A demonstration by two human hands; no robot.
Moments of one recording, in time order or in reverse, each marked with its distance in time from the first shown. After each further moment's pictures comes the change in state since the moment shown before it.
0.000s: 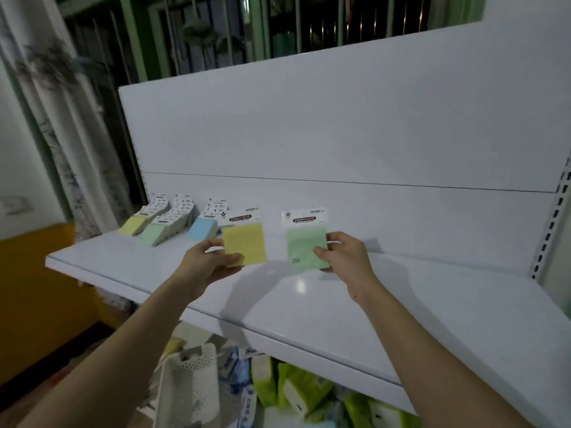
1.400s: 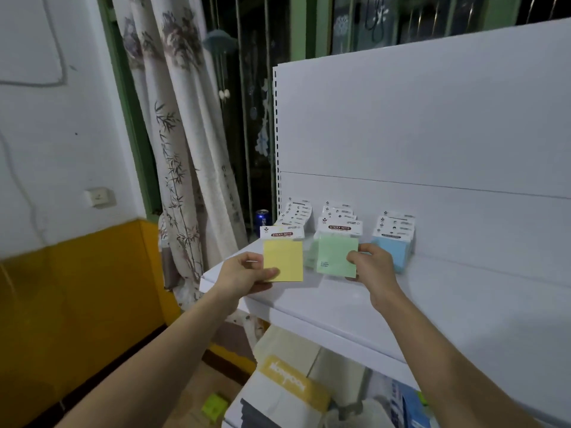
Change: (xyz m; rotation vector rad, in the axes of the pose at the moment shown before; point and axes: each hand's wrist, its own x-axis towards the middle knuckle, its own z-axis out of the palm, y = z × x) left_hand 0.186 0.043 -0.428 0.113 0.086 -0.036; right_hand 0.120 0.047 0.490 -0.018 0.128 0.089
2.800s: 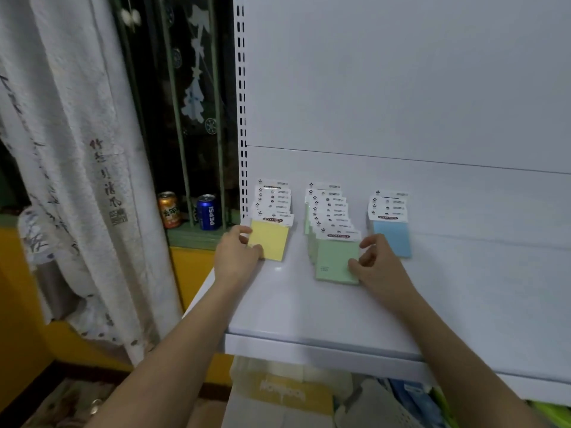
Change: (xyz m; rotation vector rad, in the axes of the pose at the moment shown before) left_hand 0.195 -0.033 -0.012 0.546 -0.046 0.277; right_hand 0.032 0.045 0.054 -0.608 0.229 -0.133
